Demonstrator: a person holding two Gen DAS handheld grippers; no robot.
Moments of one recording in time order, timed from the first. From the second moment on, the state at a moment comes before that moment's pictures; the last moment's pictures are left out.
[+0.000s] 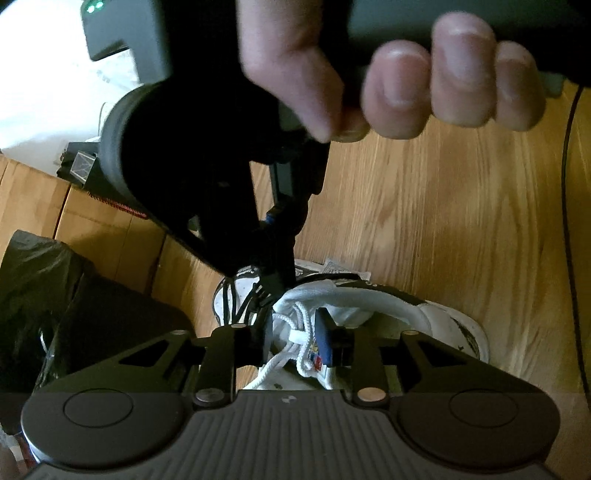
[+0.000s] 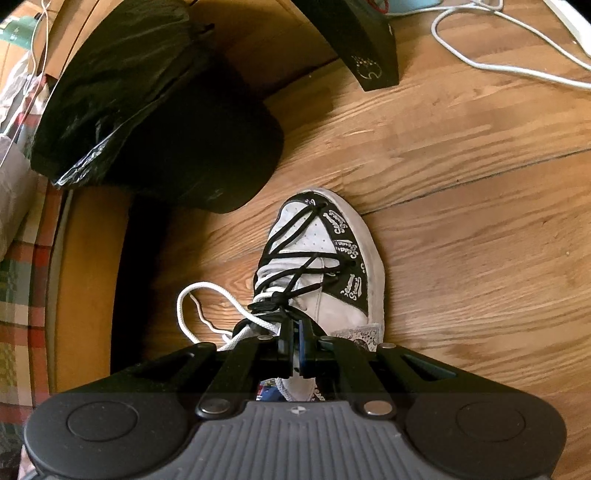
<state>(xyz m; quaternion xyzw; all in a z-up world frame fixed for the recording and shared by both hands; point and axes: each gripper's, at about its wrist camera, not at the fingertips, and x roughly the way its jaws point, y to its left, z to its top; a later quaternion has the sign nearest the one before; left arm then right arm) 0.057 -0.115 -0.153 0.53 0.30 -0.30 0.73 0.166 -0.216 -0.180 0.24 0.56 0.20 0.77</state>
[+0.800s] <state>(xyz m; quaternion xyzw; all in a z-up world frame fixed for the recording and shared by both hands) 0.054 -0.086 -0.136 0.54 0.36 -0.31 0.70 0.171 -0.228 -0.164 0.23 0.53 0.18 0.80</state>
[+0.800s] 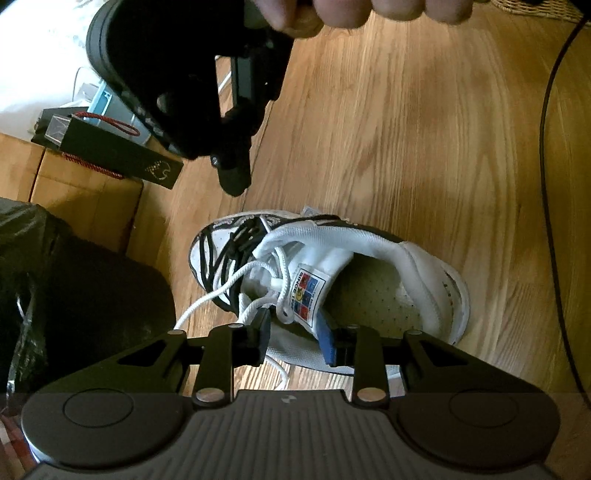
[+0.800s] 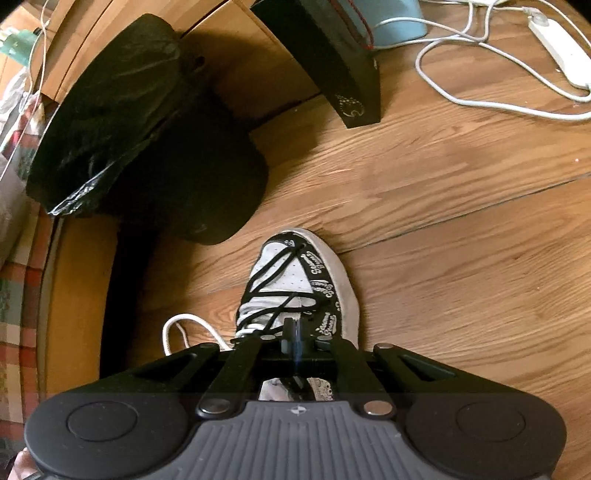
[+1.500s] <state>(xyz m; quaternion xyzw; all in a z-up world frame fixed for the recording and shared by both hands) 0.053 -0.097 -0.151 0.55 0.35 -0.31 0.70 0.162 -0.229 -0.182 0.31 0.55 0.16 0.76</state>
